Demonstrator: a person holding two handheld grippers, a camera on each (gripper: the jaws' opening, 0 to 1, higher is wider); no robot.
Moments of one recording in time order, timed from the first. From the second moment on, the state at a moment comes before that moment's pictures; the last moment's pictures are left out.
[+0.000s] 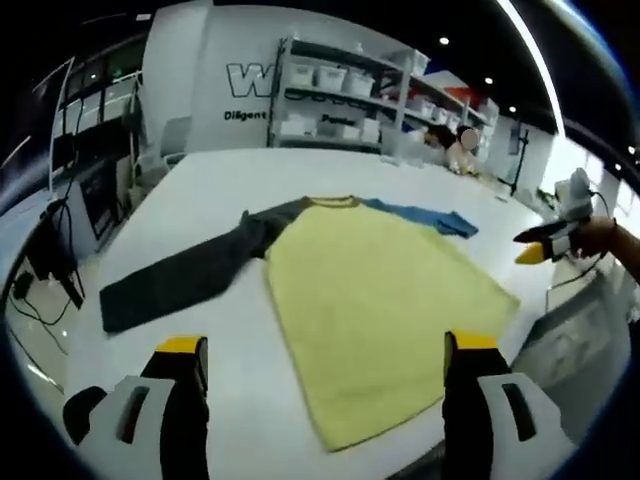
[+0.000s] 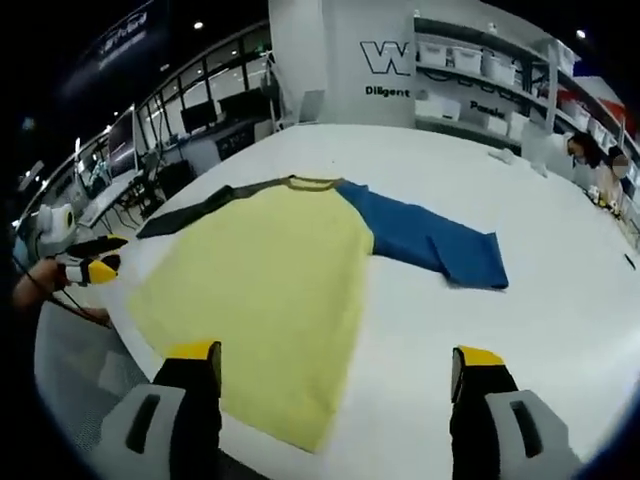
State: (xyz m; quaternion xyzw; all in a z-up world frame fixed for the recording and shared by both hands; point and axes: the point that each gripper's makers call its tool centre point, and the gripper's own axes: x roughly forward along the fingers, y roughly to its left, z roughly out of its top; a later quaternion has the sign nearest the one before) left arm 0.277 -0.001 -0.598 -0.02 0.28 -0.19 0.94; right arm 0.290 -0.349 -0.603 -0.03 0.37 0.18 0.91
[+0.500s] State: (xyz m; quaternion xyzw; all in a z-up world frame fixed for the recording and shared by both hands) left arm 0.281 0.000 -0.590 -0.01 0.27 -0.18 0.95; right arm 0.337 -0.386 -0.599 -0.04 0.36 0.17 0.92
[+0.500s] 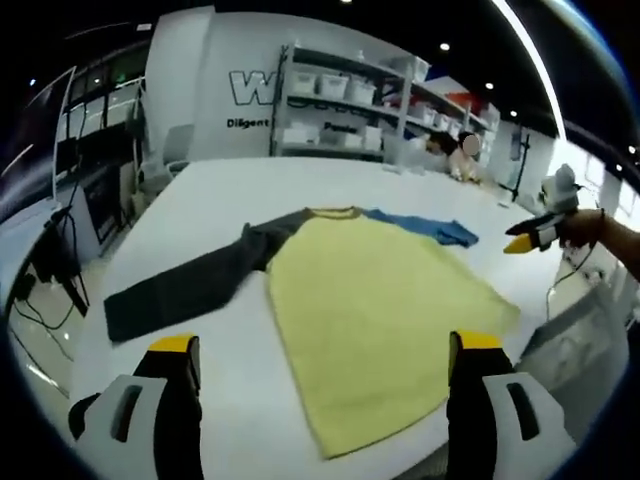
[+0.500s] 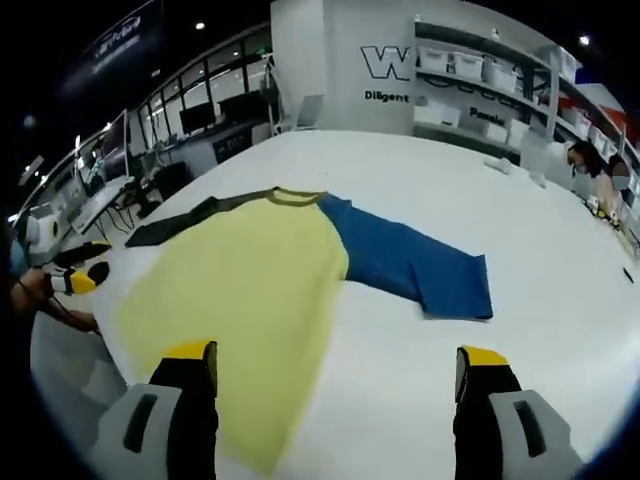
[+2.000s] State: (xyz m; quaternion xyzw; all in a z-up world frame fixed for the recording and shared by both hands) left arm 0.281 0.001 -0.588 0.02 0.25 -0.18 0.95; right arm 0.442 -0.512 -0.668 0.02 0.40 0.03 0.91
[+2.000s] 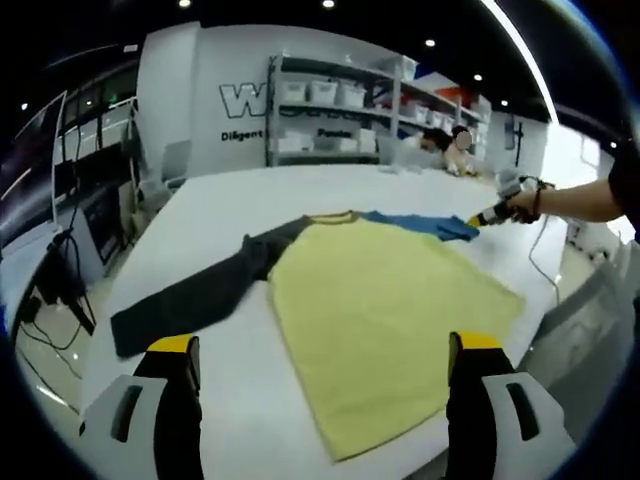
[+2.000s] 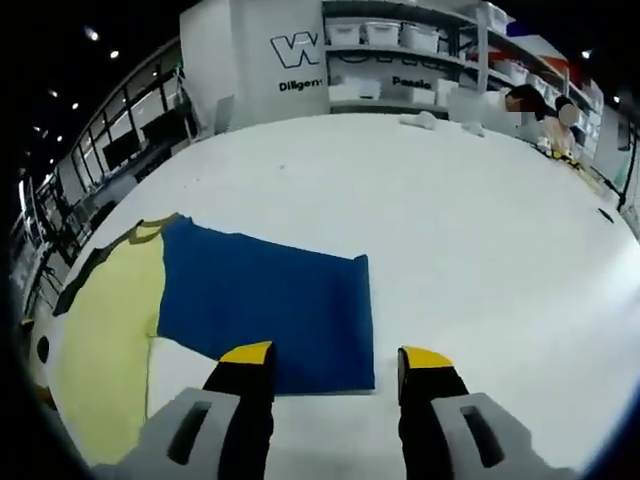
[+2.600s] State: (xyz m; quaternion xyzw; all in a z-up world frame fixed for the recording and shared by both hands) left arm 0.283 -0.002 -0.590 0.02 0.25 -0.19 0.95; right arm 0.448 -0.532 -0.679 0.00 0.40 -0.02 0.92
